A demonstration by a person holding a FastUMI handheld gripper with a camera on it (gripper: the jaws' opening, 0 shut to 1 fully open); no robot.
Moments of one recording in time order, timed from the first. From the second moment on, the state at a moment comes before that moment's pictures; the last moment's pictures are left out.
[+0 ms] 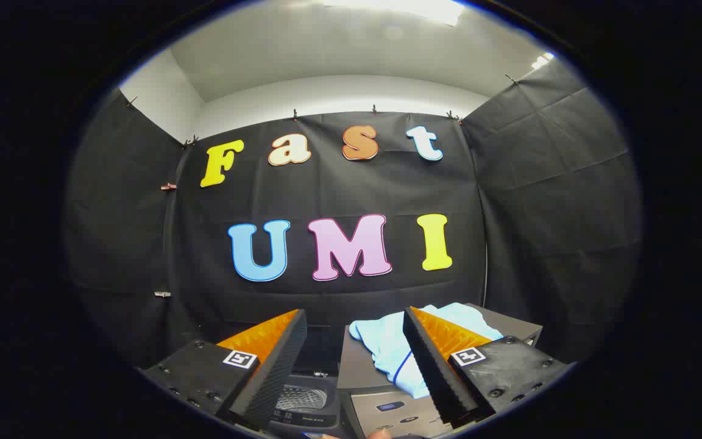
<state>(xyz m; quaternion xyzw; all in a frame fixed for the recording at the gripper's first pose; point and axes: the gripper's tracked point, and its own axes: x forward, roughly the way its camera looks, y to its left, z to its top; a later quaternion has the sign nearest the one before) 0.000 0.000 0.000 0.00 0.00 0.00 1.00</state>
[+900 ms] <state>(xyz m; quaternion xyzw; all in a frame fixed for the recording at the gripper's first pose) -0.006 -0.009 0.000 0.00 0.00 -0.01 1.00</state>
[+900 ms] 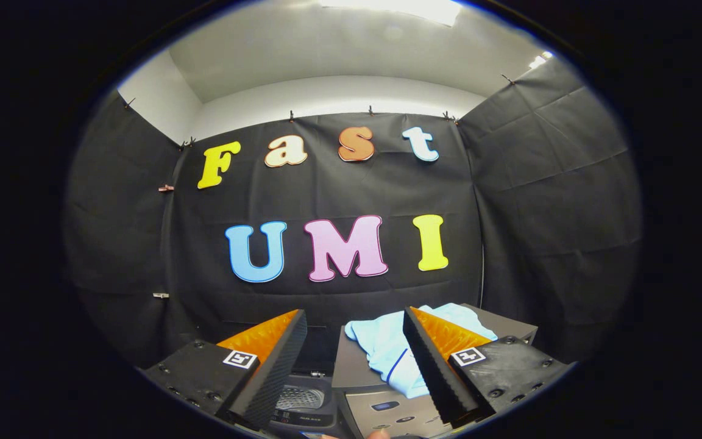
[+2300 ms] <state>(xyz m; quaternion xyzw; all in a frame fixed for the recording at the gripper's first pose) 0.163 -0.107 -0.099 -0.11 0.25 -0.02 0.96</state>
